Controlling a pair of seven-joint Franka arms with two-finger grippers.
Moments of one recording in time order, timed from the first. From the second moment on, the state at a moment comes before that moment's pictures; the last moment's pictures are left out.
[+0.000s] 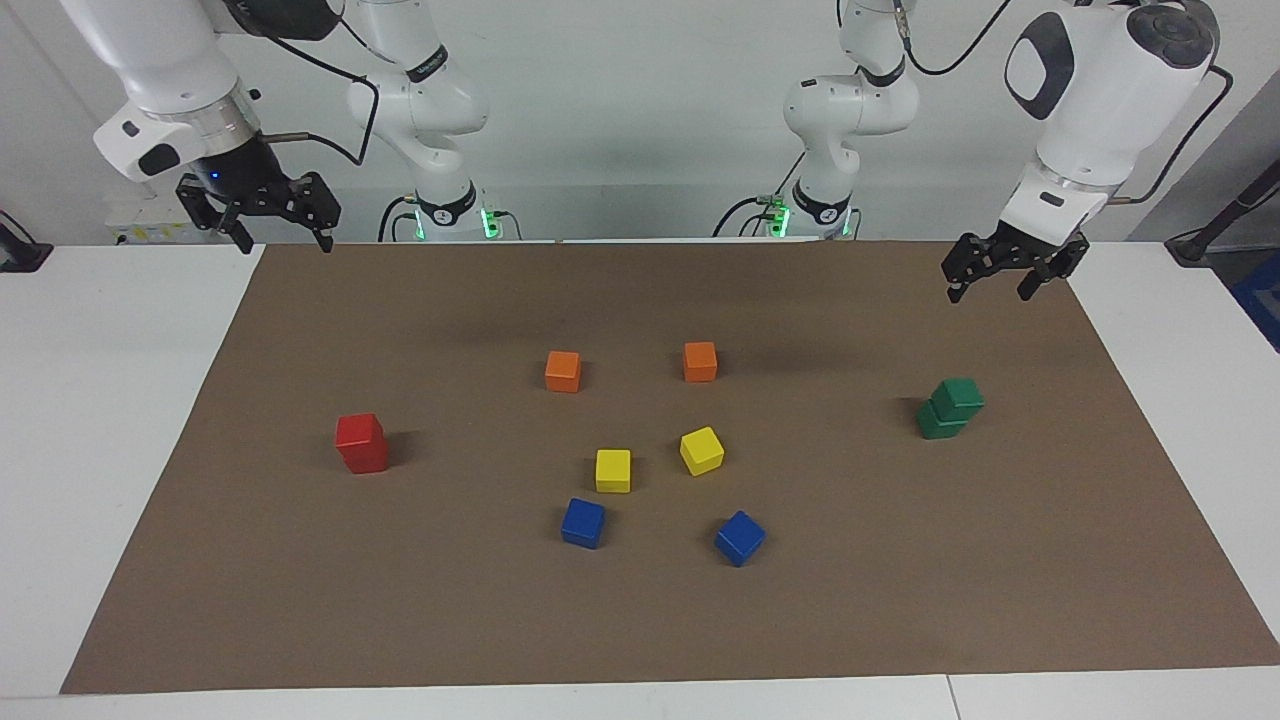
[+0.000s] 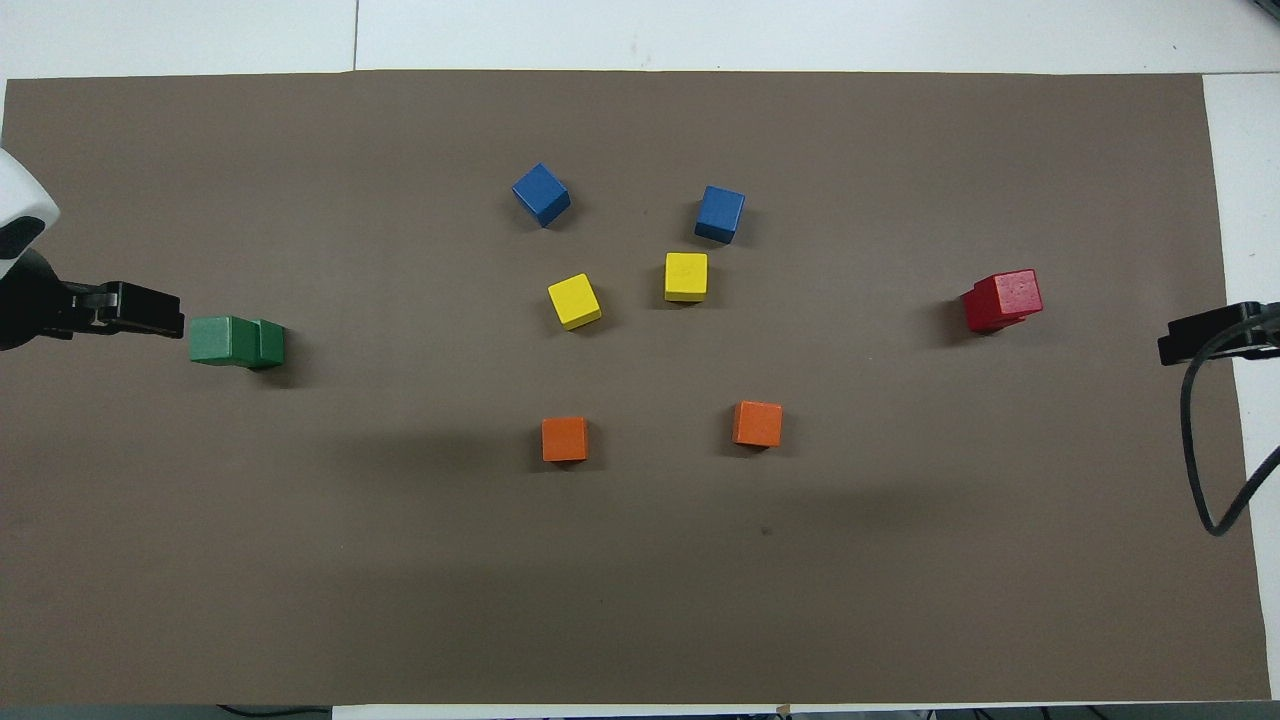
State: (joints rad) left arm -0.03 -0.05 -0.01 -1.75 0.02 1.70 0.02; right arm -0.03 -0.10 -0.02 -1.65 -0.03 1.51 -0.07
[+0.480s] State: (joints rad) left arm -0.03 -0.05 -0.01 -1.75 0.02 1.70 0.02; right arm -0.03 -0.10 -0.02 -1.65 -0.05 1.51 -0.07
